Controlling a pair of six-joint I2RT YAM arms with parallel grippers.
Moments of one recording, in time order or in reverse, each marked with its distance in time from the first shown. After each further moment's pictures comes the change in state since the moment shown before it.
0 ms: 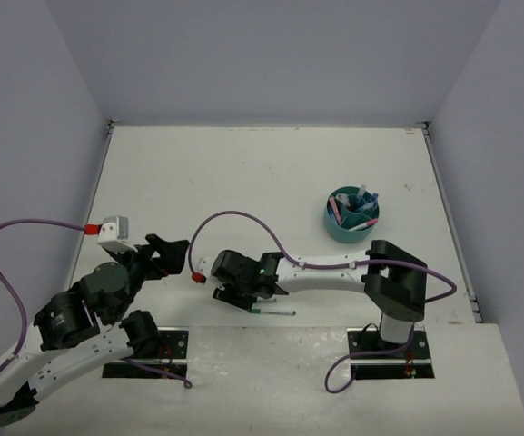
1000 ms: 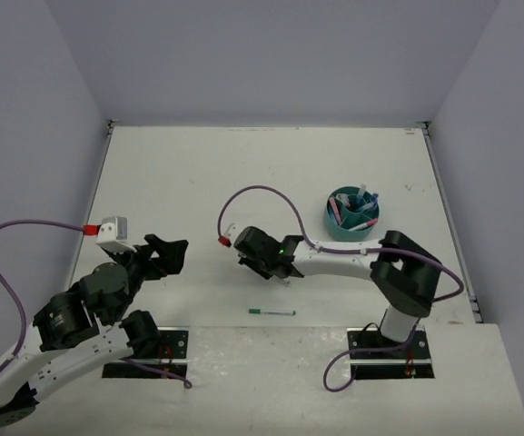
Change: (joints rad) left arm 0.000 -0.005 0.000 -0.006 -0.007 0.000; right arm -0.197 -0.076 -0.130 0.117 0.246 0.038
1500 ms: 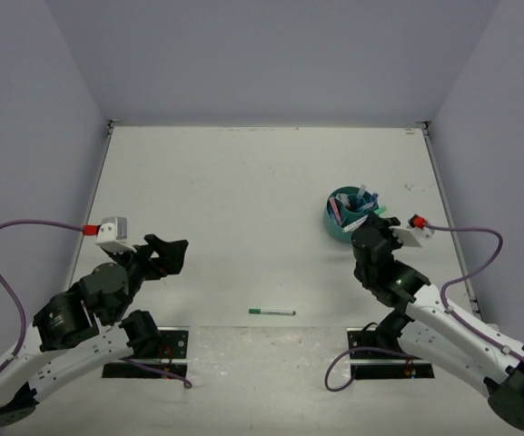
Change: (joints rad) left arm 0.000 -0.002 0.000 0.001 0.001 0.001; right arm -0.358 -0.961 -0.555 0.179 0.841 1.055
